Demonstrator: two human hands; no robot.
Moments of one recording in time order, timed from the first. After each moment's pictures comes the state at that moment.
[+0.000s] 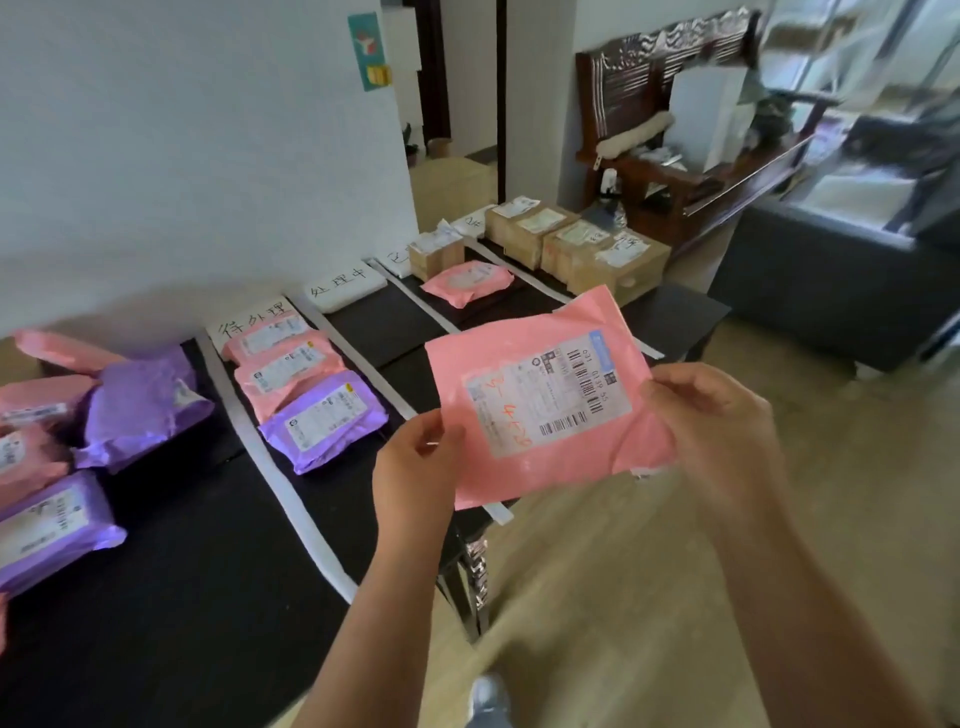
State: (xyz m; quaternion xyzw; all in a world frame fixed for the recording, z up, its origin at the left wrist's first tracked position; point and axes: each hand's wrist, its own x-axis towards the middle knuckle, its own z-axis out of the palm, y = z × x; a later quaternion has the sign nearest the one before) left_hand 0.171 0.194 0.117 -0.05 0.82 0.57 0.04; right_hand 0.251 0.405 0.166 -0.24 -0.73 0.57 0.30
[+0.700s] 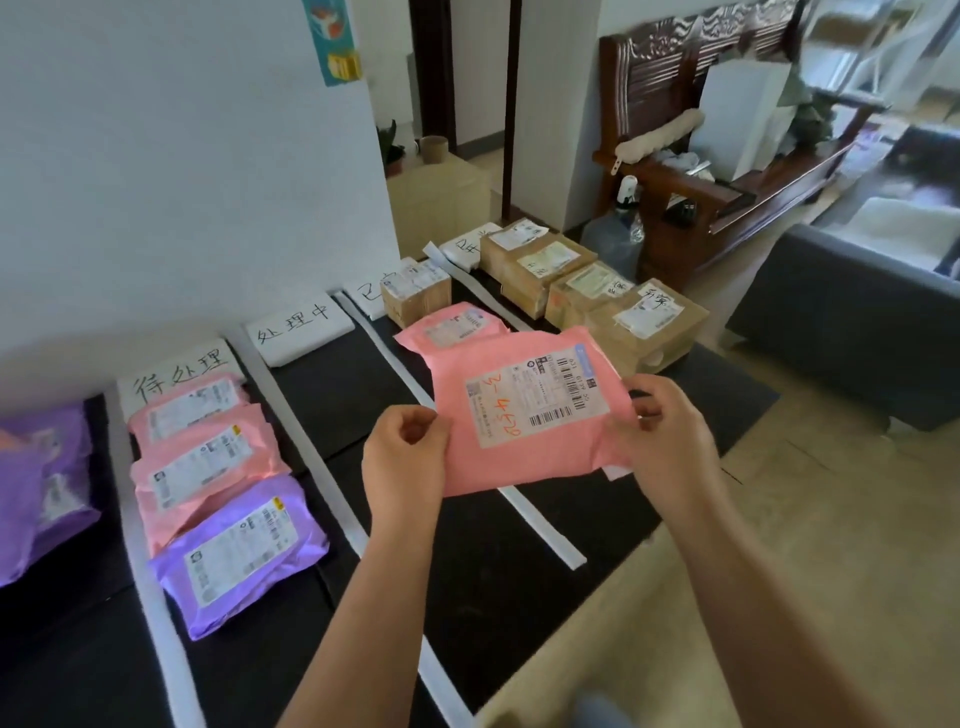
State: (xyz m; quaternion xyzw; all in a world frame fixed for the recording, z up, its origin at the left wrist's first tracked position) left_hand -0.069 0.313 0.099 -0.11 0.81 0.57 -0.02; right_hand -0.005 0.526 0.112 -0.28 -0.81 0.50 0.15
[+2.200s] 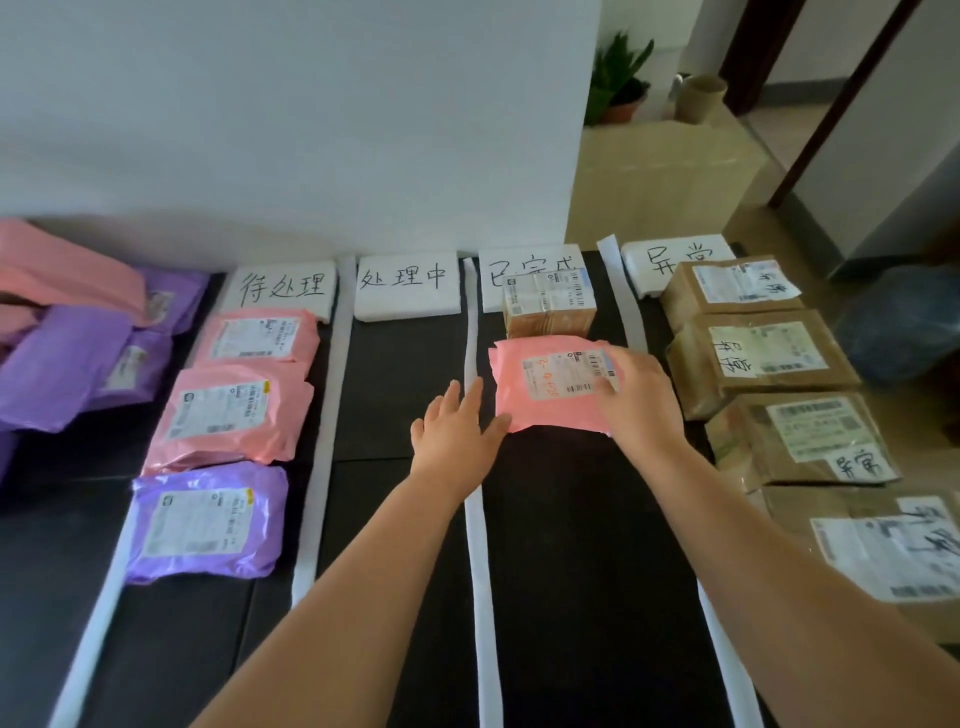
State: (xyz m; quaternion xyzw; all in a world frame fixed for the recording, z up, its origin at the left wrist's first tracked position) left_hand -0.302 0.383 0.001 -0.21 0.94 0.23 0.15; right_hand -0.384 0.567 -0.005 0.05 -0.95 0.30 -0.01
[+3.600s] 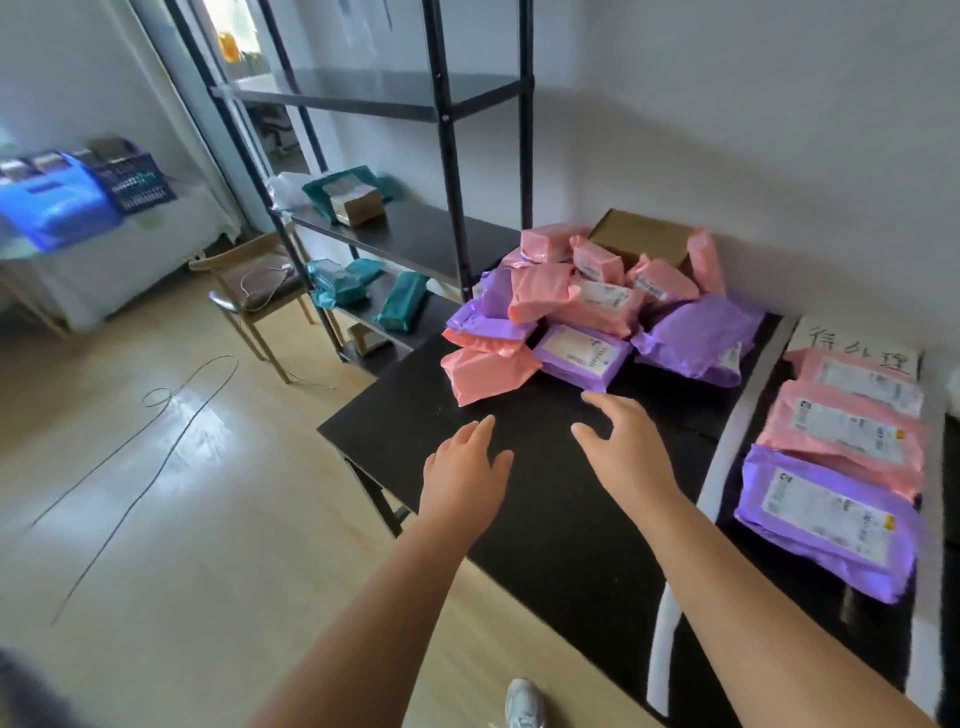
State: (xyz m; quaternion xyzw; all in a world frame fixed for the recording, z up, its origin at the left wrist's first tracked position) left_hand 0.247 -0.083 0.076 -0.50 0.83 0.25 -0.07; right_hand 0.085 0.007 0.081 0.39 -0.82 0.39 -0.15
